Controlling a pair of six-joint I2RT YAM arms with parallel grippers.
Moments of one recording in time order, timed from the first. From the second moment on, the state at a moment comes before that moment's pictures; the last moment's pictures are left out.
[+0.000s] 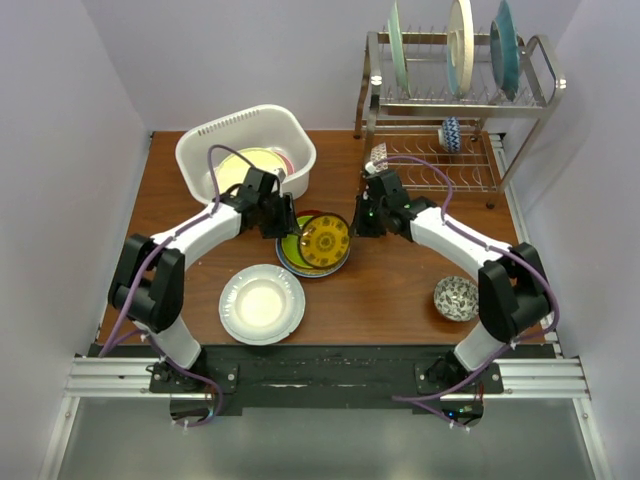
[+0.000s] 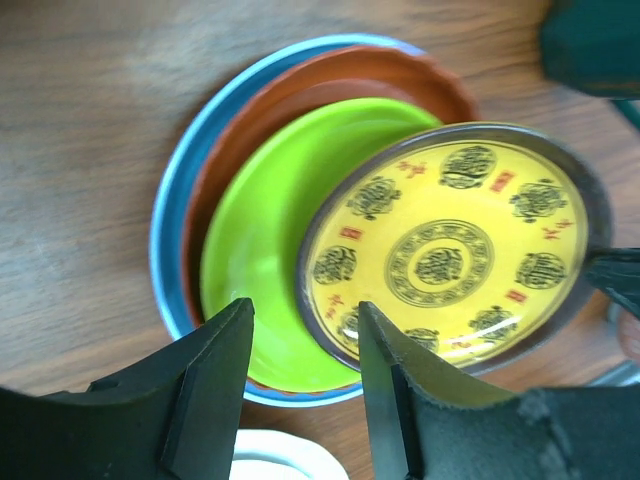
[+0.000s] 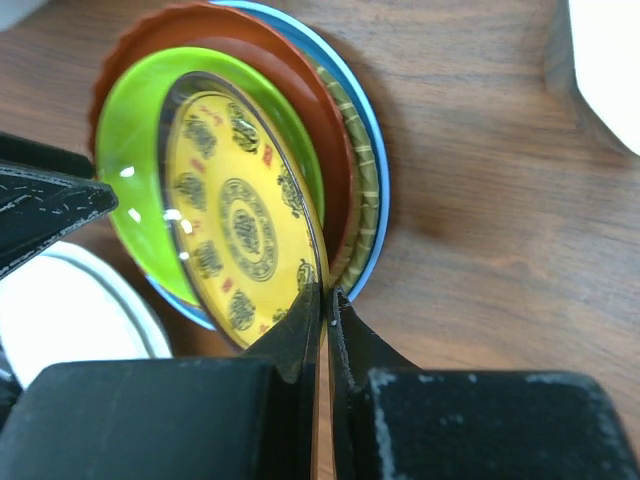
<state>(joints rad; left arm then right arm) -0.42 1.69 1.15 -0.40 0.19 -0.54 0.53 1.63 1.16 -0.39 -0.09 0.52</state>
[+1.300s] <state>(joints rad) -0.42 1.66 0.95 0.06 0.58 -0.69 0.38 1.42 1.06 -0.37 -0.25 0.64</state>
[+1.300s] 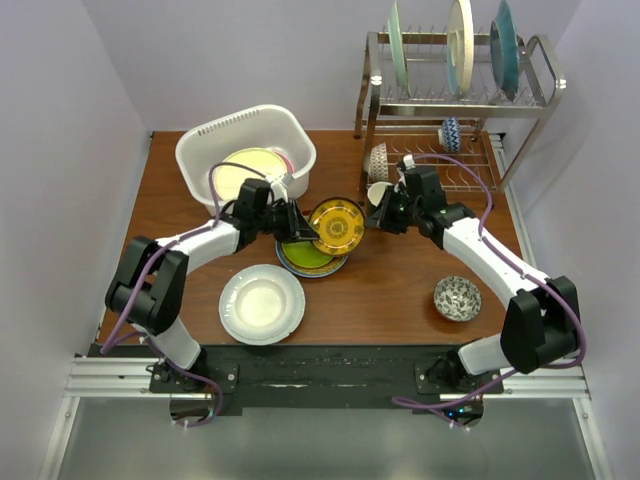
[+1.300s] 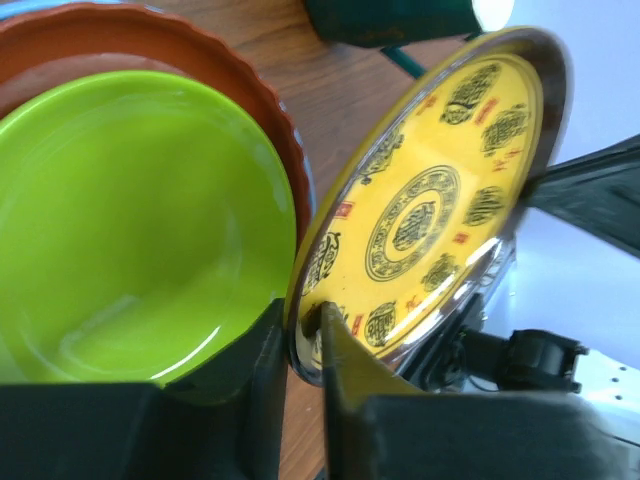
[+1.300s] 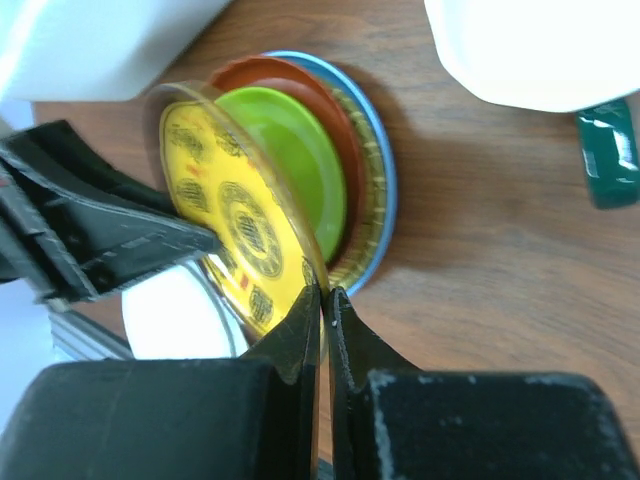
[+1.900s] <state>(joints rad) -0.43 1.57 0.97 -0.05 0.49 -0.67 0.39 1.27 0.95 -0.36 -0.28 0.60</state>
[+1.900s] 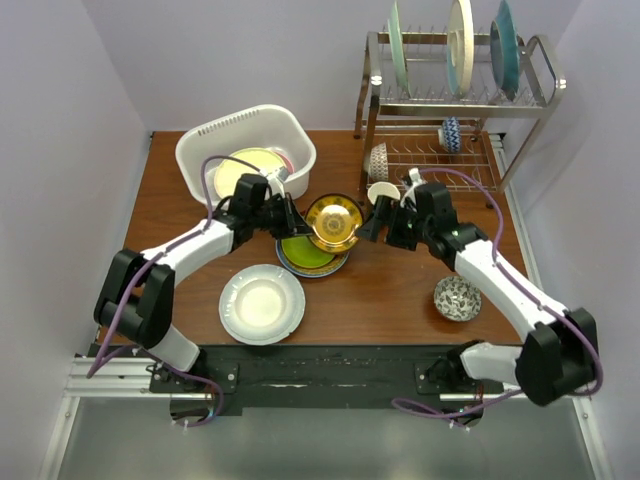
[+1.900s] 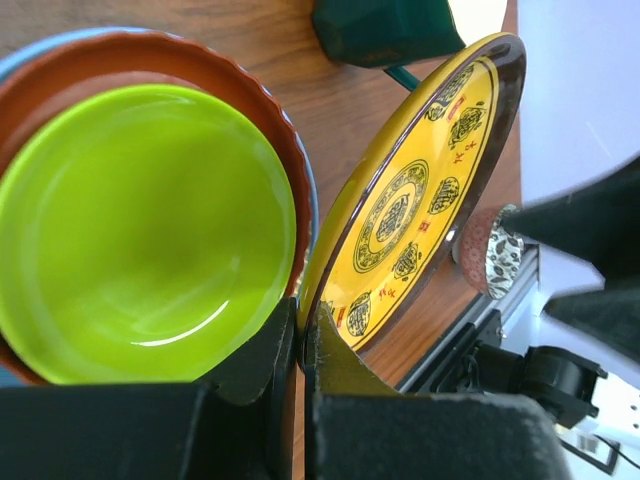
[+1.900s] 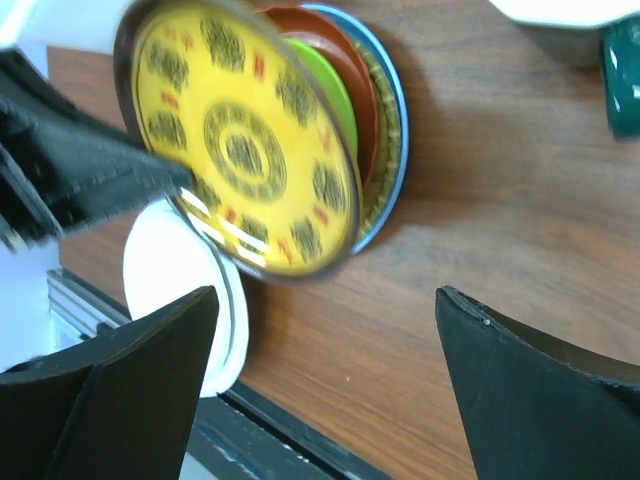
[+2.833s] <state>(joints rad) -0.32 1.59 1.49 -0.49 0.31 -0.54 0.43 0.79 0.31 -0.28 -0.35 0.56</state>
